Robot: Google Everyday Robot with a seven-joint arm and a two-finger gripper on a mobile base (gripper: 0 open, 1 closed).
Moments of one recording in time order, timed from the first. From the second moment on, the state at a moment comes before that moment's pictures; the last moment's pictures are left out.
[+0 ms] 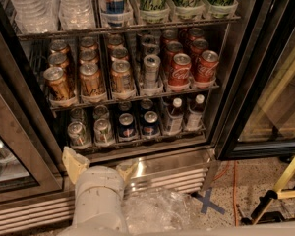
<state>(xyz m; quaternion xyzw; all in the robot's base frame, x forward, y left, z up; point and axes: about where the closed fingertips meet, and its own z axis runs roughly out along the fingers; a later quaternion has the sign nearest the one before) 0.445 0.100 0.781 0.10 0.81 0.14 0.56</state>
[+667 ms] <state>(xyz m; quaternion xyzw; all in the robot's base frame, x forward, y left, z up) 0.480 0.070 0.833 0.08 0.76 0.08 0.64</state>
